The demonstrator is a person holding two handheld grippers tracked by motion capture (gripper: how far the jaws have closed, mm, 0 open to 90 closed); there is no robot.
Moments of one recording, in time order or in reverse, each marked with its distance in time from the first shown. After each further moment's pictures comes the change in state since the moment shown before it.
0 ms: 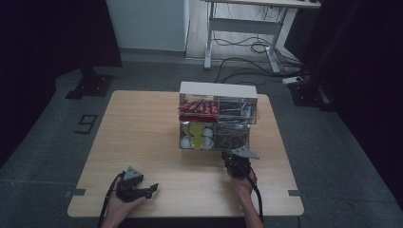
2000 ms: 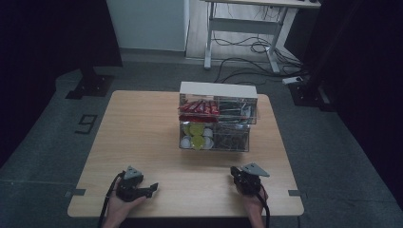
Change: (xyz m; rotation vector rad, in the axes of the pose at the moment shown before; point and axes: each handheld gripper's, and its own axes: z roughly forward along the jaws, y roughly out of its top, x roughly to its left) left arm -0.002 0.002 0.000 0.010 0.010 -0.019; right arm -0.007 -0.042 -0.042 0.049 -0.045 -0.008
